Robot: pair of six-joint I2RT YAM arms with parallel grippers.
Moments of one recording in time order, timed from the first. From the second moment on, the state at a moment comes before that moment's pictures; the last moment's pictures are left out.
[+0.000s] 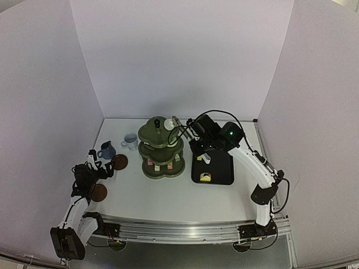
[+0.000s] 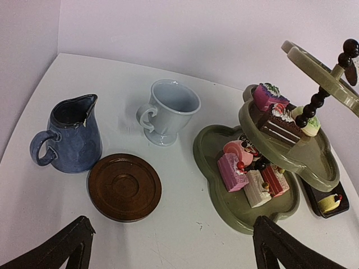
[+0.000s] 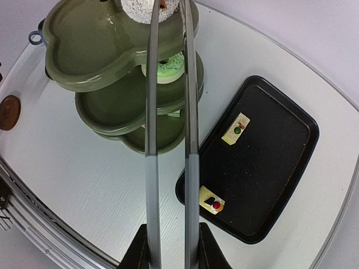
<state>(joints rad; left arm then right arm) 0.09 0.81 0.35 0.11 0.42 -0.22 0.91 1.98 2.45 -1.43 0.21 0.30</state>
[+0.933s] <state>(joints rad) 0.09 0.81 0.35 0.11 0.42 -0.22 0.92 2.04 2.50 -1.43 0.27 0.28</state>
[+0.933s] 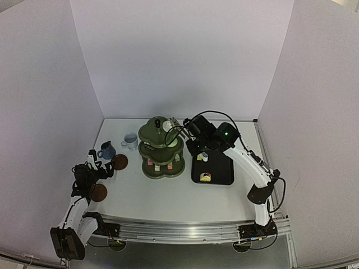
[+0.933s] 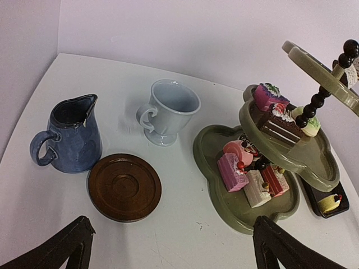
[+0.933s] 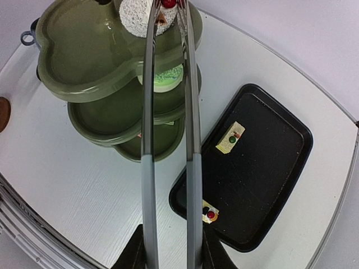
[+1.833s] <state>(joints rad) 0.09 0.81 0.35 0.11 0.42 -0.22 0.92 1.95 2.50 -1.41 0.26 0.29</state>
